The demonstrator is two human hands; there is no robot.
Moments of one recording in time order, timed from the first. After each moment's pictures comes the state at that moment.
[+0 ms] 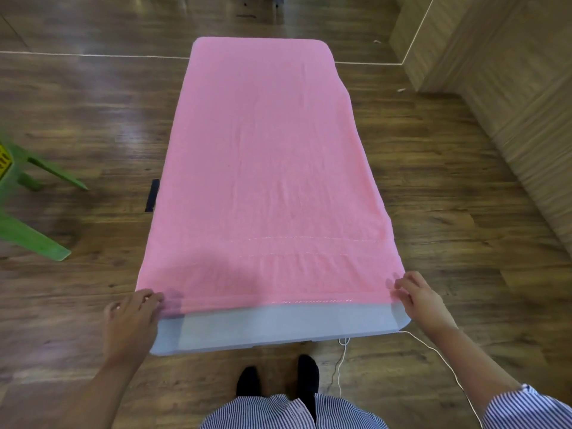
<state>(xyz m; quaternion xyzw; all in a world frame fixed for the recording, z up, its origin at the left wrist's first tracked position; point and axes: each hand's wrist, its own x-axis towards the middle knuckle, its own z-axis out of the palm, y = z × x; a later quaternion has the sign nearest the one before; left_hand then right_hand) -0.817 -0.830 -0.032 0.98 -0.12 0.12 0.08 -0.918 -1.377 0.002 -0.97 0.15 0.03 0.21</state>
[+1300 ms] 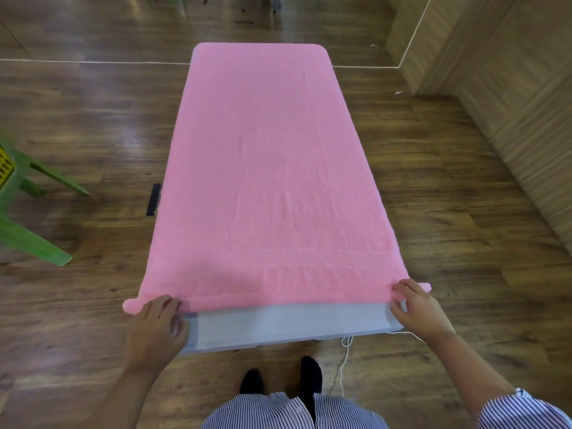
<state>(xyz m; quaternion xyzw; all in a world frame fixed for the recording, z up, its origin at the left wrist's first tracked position) -0.830 -0.852 -0.034 0.98 -0.15 0.08 0.14 -0.929 -1.364 -0.004 -0.97 0.15 0.03 0.20</state>
